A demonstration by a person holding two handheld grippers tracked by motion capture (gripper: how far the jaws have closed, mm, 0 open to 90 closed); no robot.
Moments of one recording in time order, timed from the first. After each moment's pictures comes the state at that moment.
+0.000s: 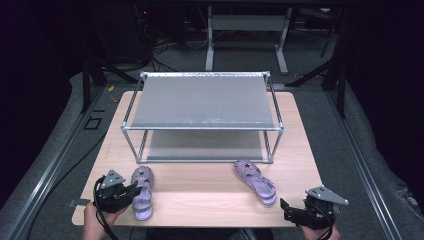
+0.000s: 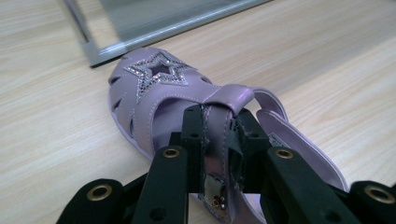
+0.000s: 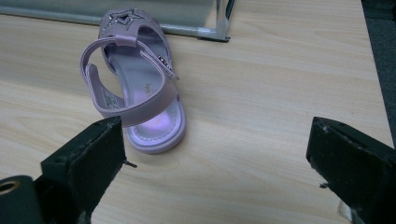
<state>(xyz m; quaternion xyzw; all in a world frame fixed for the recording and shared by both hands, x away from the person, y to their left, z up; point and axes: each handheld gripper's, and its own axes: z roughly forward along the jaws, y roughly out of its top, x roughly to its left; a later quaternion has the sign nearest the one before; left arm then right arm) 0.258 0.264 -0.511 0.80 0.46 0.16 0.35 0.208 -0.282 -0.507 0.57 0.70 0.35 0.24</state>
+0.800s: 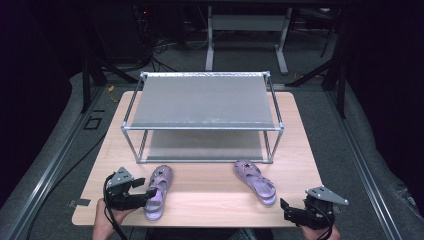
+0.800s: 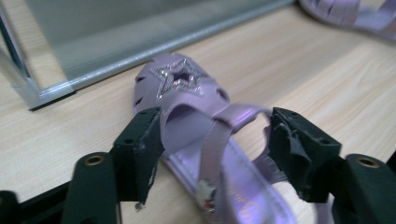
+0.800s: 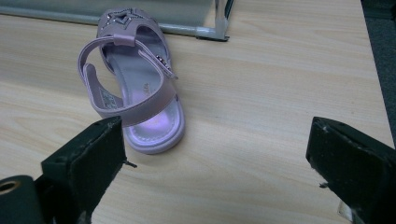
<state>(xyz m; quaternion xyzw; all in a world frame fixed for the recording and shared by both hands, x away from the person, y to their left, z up) 0.262 0.246 -0.511 0.79 0.43 0.14 0.42 0.209 -0.282 -0.508 0.57 0.70 0.35 0.24</state>
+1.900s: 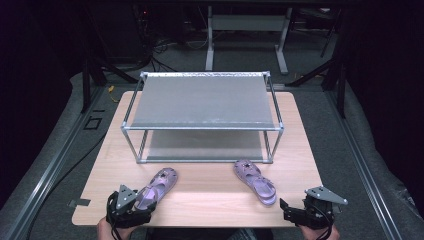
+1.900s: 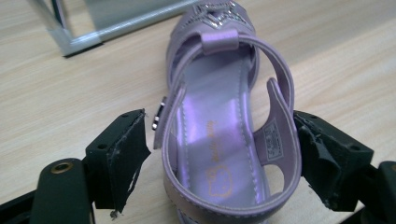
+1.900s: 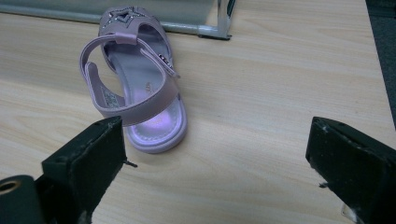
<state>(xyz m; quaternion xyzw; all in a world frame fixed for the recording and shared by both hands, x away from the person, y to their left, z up) 0.226 0.230 -0.541 0.79 0.45 0.22 0.35 0.209 -0.281 -0.509 0.57 0.70 0.35 0.23</state>
